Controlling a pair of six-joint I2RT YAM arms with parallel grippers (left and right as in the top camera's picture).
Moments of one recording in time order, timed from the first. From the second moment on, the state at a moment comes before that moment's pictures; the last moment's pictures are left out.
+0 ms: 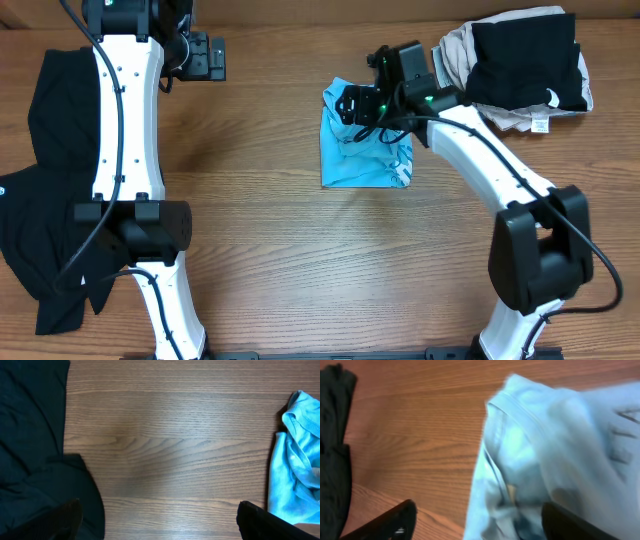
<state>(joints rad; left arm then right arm) -0.02 2.22 2.56 -1.55 -0.01 -0.07 0.34 1.93 1.53 -0.55 -0.28 0.40</state>
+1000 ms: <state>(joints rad) -0.02 2.22 2.56 -1.54 -0.01 -0.07 0.37 1.96 1.48 -0.66 -0.06 0.46</state>
